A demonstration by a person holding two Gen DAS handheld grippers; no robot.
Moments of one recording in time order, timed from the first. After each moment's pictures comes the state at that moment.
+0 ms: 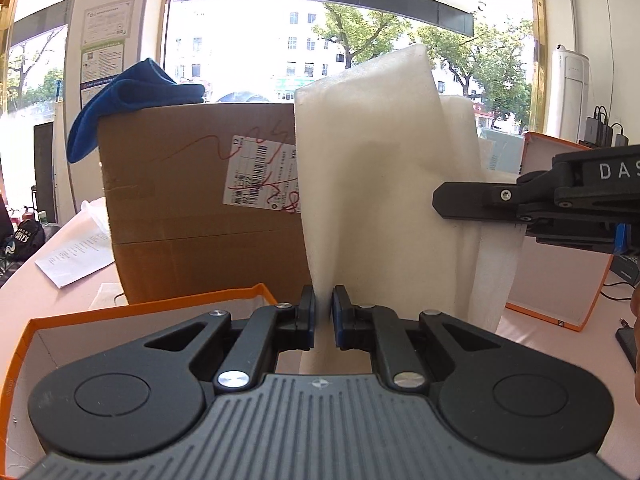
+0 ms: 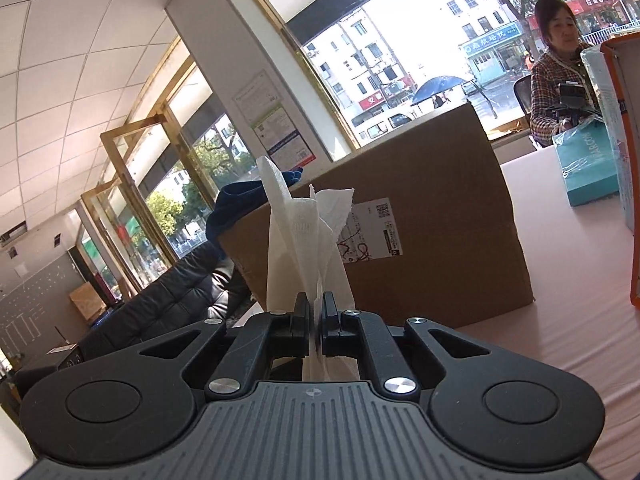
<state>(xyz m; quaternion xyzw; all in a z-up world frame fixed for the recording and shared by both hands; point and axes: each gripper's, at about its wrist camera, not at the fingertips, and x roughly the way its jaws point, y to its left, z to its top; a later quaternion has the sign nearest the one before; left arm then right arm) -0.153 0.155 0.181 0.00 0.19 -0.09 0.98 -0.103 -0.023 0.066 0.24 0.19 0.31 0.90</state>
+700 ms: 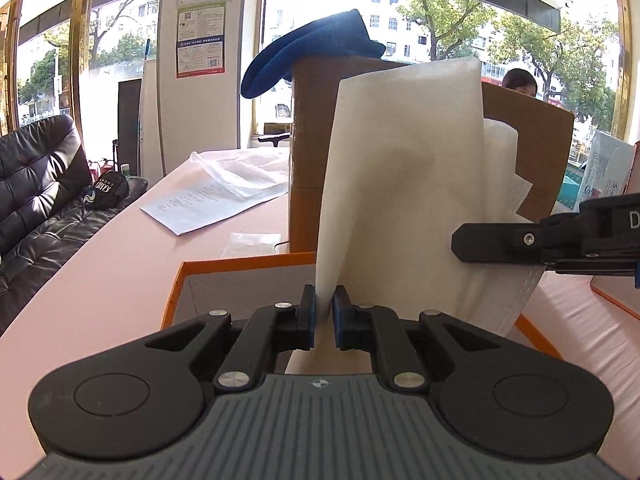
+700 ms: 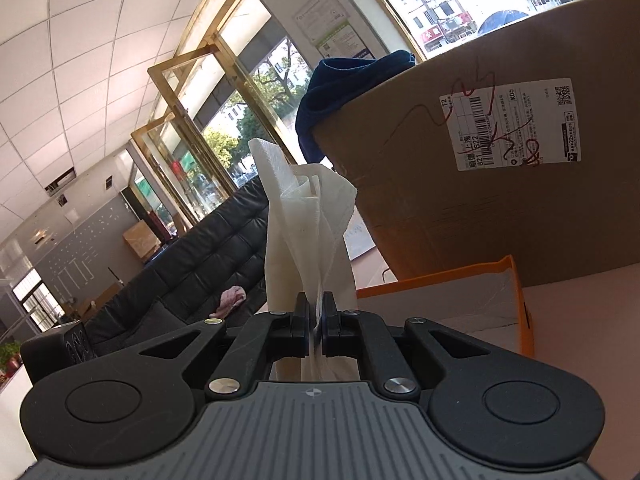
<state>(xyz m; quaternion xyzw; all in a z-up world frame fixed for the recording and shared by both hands) -0.170 0.280 0.154 -0.03 0.24 0.03 0.97 -0.084 0.134 0.046 0.21 0.27 0.41 0.85</state>
